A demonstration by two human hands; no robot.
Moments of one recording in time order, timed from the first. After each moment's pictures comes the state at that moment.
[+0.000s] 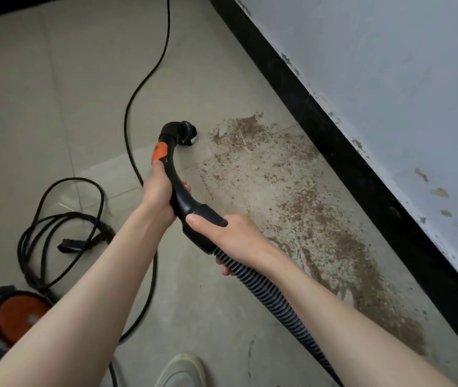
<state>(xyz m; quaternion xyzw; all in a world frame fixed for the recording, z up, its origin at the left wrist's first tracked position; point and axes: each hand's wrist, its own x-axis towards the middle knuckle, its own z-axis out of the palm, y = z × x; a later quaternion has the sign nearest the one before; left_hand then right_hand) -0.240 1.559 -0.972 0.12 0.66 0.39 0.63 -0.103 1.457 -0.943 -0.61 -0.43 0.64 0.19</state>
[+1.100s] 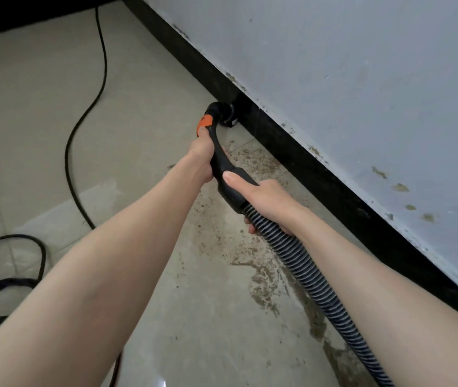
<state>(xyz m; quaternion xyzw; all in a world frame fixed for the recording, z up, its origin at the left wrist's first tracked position) -0.085 1.652 -0.964 0.26 0.61 0.27 0.70 -0.001 1.523 -0.953 -0.72 -0.32 0.56 0.27</state>
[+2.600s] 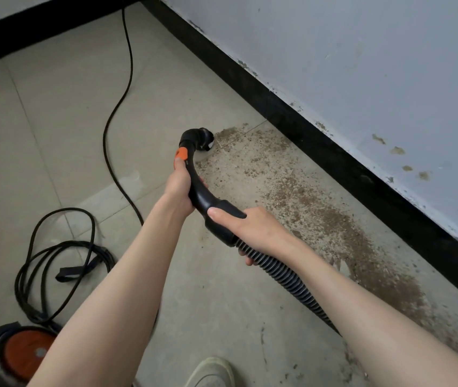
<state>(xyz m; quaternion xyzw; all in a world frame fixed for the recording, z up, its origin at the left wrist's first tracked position) -0.187 1.561 -0.965 0.20 0.65 0.29 0.67 -0.071 1.429 -0.933 -0.69 -0.39 0.57 0.21</state>
